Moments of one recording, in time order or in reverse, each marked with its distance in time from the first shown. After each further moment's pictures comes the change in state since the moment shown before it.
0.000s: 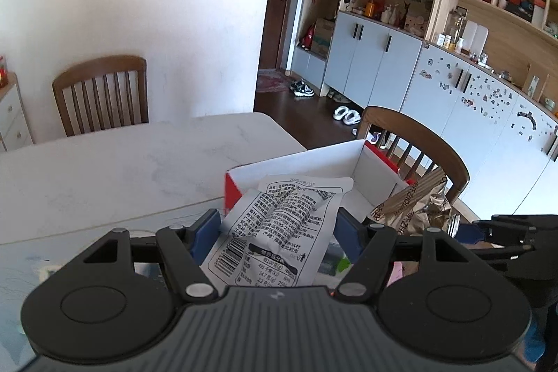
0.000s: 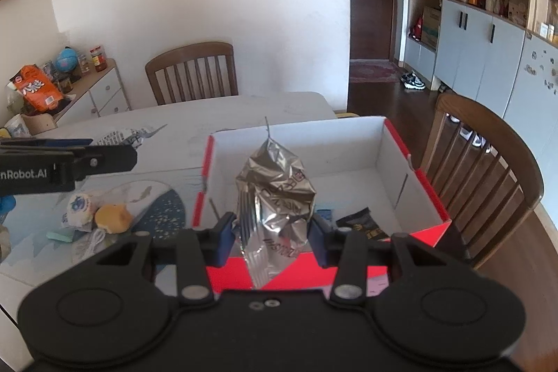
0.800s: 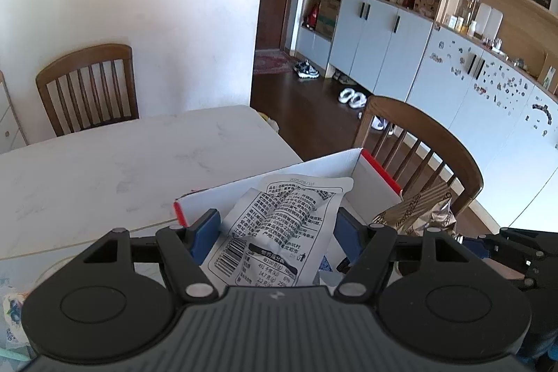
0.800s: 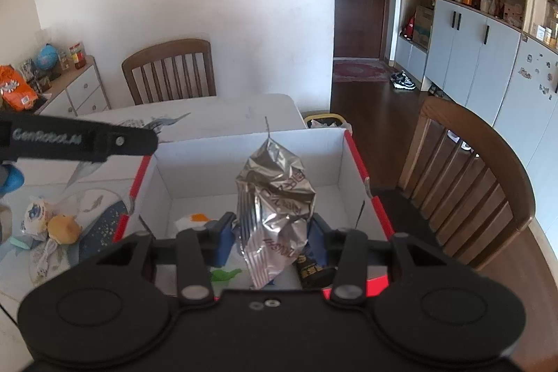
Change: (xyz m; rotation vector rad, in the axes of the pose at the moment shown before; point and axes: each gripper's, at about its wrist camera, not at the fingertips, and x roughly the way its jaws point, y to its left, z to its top) left arm 0.092 -0.048 0.049 0.003 0.084 0.026; right arm 0.045 -0.057 0.024 -0.045 0.023 -0.030
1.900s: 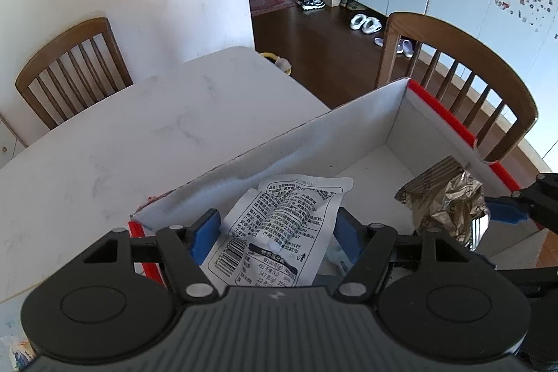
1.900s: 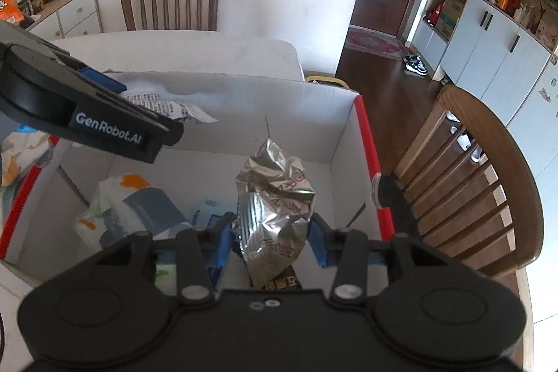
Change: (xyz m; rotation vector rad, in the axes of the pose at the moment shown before) left arm 0.131 -0.014 0.008 0.162 0.227 0.096; right arm 0.100 -0.017 0.008 -0.171 0.166 -0.042
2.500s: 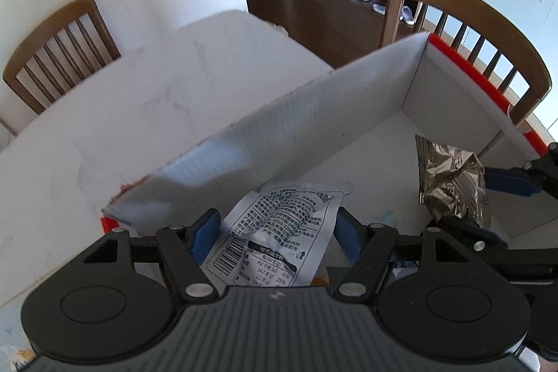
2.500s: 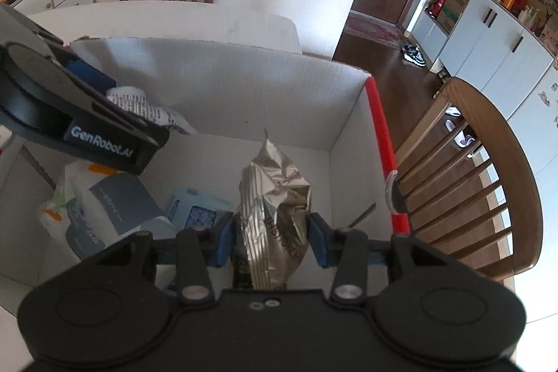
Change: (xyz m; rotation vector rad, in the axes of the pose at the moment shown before) left arm 0.040 -0.001 -0.006 0.041 0.117 -0.006; right arm 0.036 0.007 -0.001 -0.067 0.069 -0.023
